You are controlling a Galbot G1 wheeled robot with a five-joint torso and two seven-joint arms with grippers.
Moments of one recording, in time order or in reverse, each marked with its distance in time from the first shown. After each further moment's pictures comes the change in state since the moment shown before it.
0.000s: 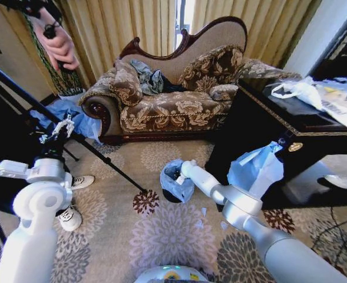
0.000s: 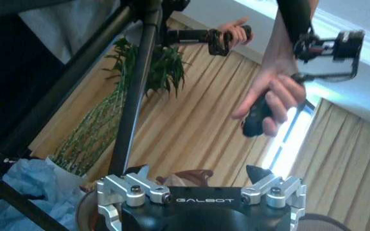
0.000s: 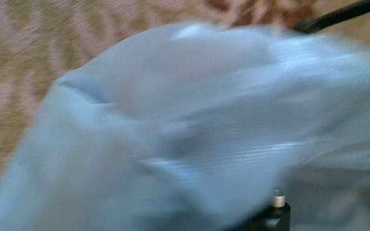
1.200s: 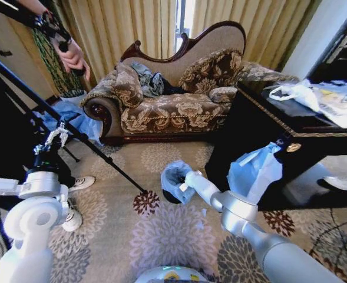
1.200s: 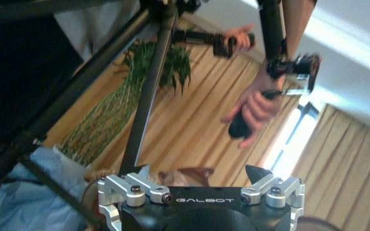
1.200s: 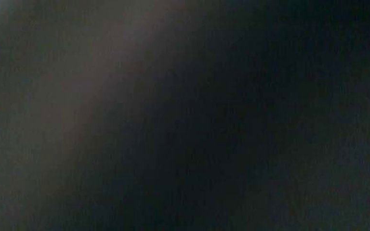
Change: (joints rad) left arm 0.106 -0.075 -0.033 -0.071 -0.022 -0.028 0.022; right arm -0.047 -0.004 -0.068 -0.114 0.321 -0.285 0.133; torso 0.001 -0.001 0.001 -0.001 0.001
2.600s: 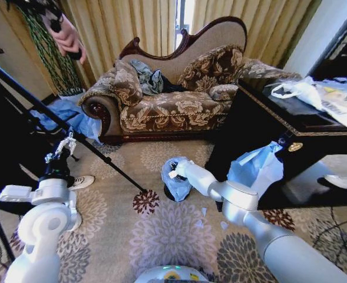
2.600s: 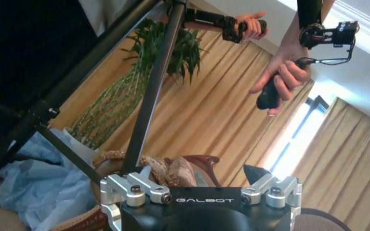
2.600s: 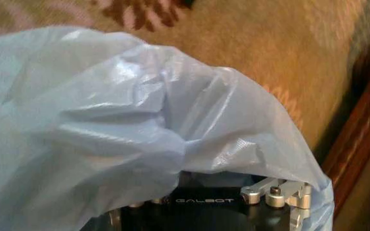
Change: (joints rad) left arm 0.043 -0.045 0.060 0.016 0.025 -0.036 0.005; right arm 0.131 0.002 -0.122 0.224 0.030 0.038 -0.055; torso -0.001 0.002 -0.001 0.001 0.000
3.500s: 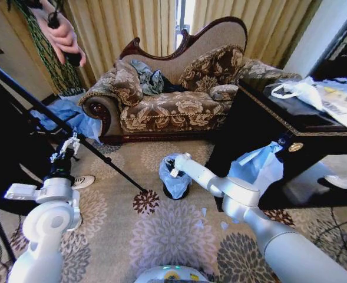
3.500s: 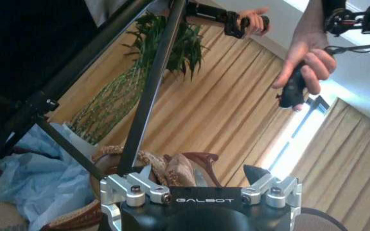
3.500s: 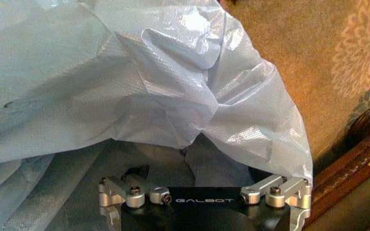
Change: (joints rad) left arm 0.008 0.008 0.004 0.007 -0.024 -0.013 -0.001; right arm 0.019 -0.002 0.051 0.018 -0.366 0.134 0.024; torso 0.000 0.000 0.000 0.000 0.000
